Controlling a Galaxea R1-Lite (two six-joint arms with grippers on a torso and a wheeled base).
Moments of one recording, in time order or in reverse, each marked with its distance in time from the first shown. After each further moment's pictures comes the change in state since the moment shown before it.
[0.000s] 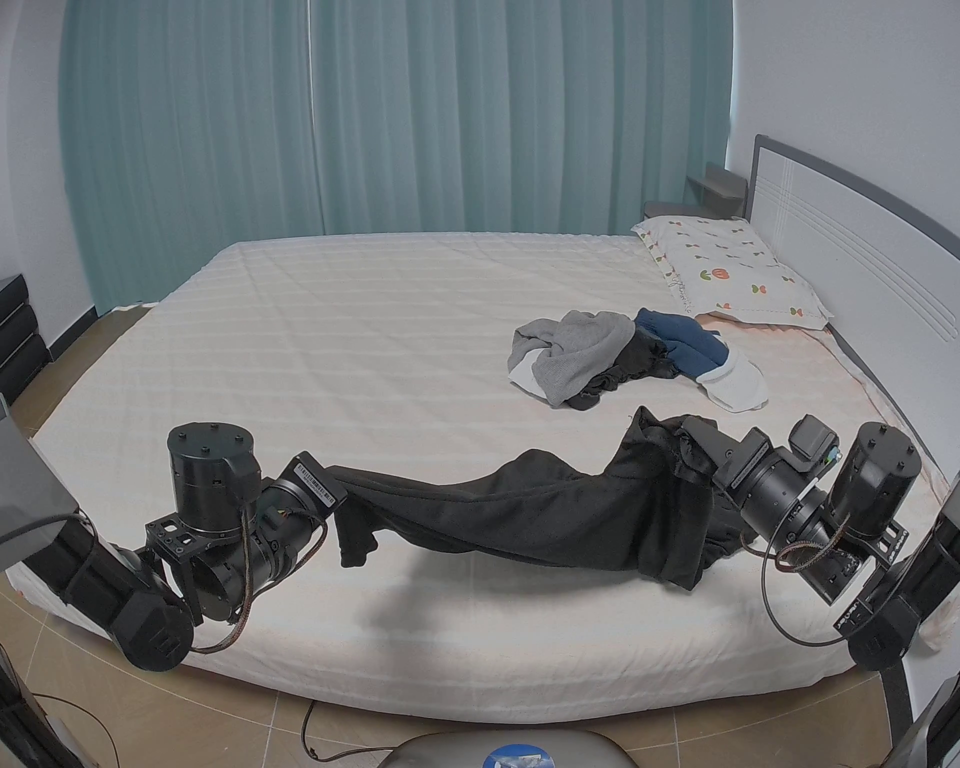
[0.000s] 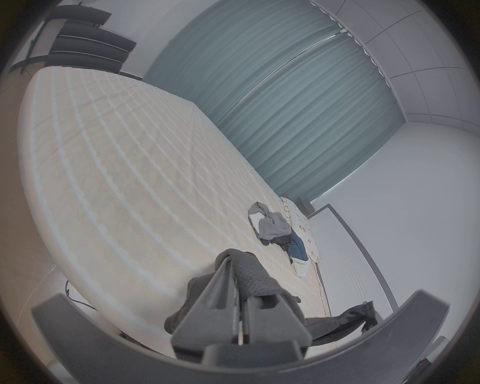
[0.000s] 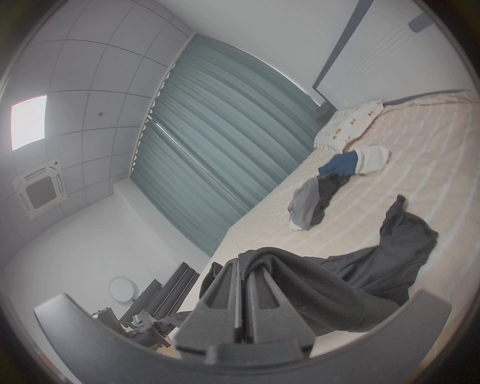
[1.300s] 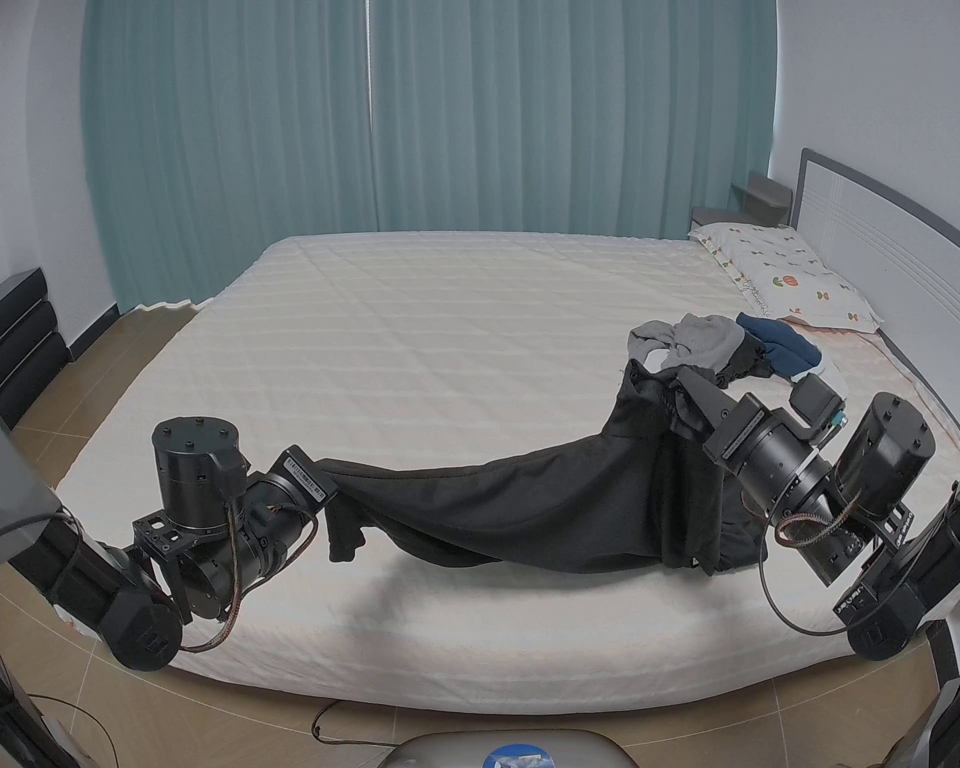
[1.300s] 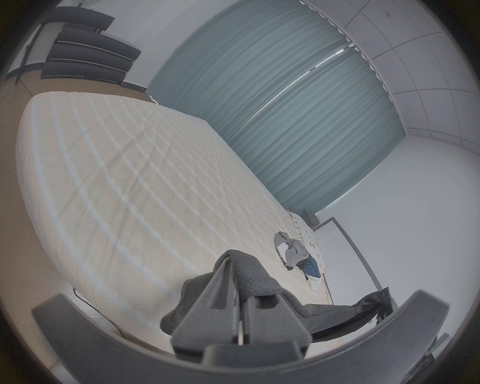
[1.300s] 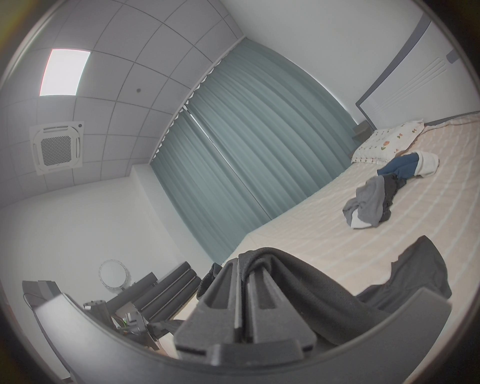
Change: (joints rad) left arm 0.006 -0.034 0.010 0.003 0.000 0.018; right arm 0.044 -0.037 -0.090 0.000 -0.046 -0.200
